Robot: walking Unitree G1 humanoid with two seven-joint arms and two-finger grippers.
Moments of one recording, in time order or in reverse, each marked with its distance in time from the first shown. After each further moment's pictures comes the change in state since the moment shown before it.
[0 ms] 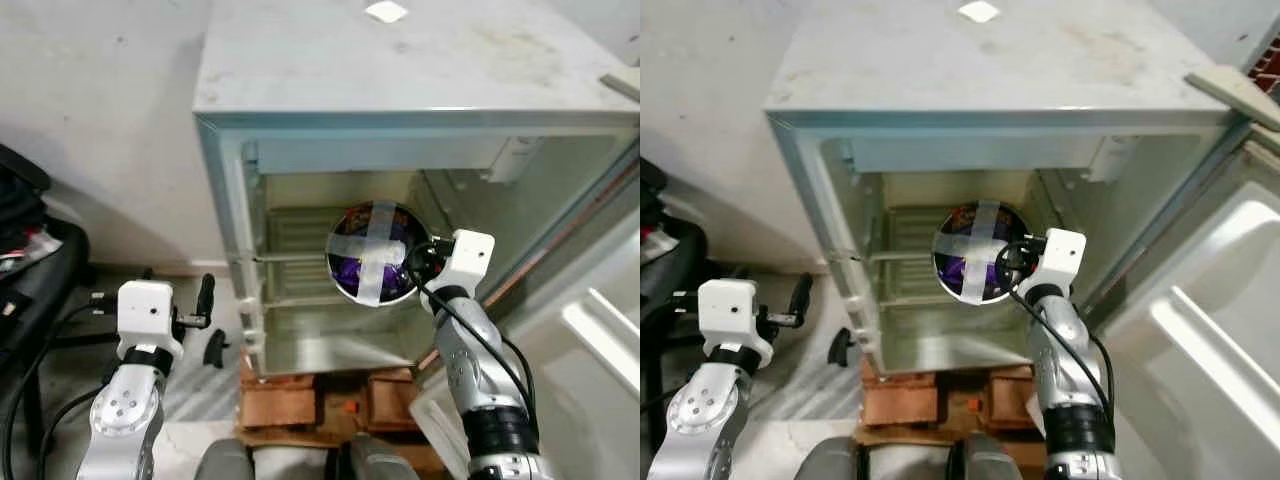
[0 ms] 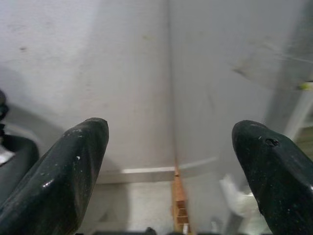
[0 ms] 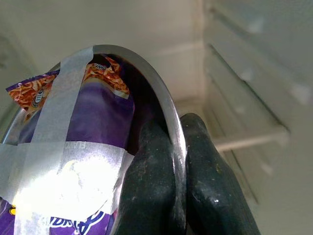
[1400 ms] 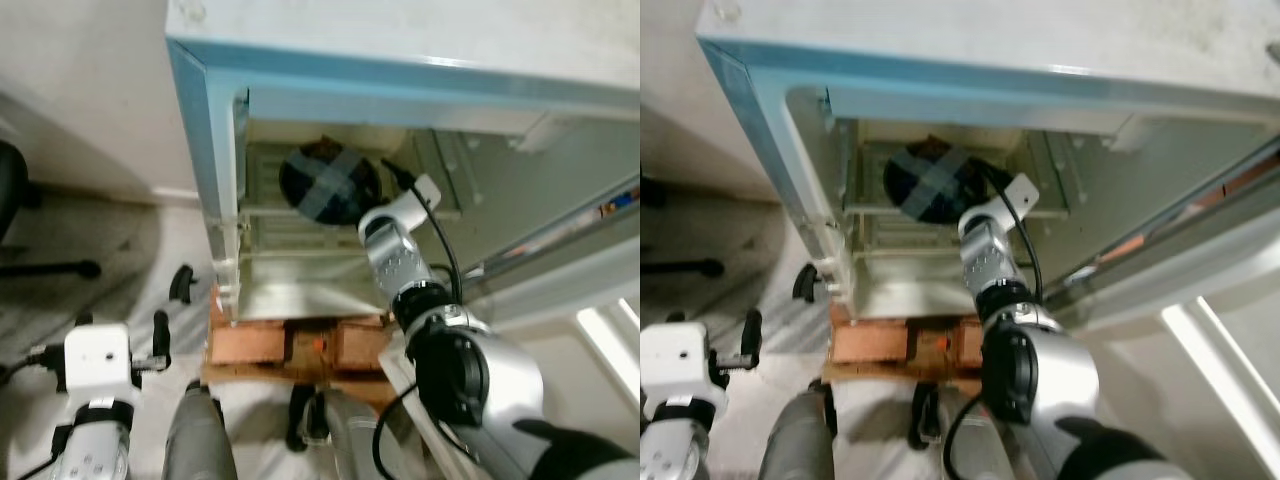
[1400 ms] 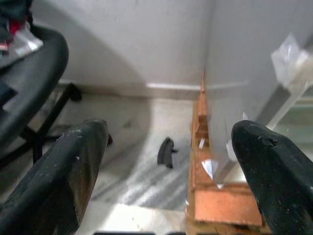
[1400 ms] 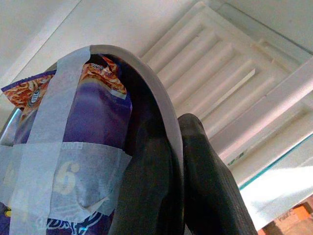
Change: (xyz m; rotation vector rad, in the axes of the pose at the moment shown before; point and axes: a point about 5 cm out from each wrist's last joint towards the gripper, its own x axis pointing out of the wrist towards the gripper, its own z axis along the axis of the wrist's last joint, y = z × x) left arm -0.064 0.016 0.002 0.050 0.138 0.216; right arm 0.076 0.084 0.035 0.600 0.102 -0.110
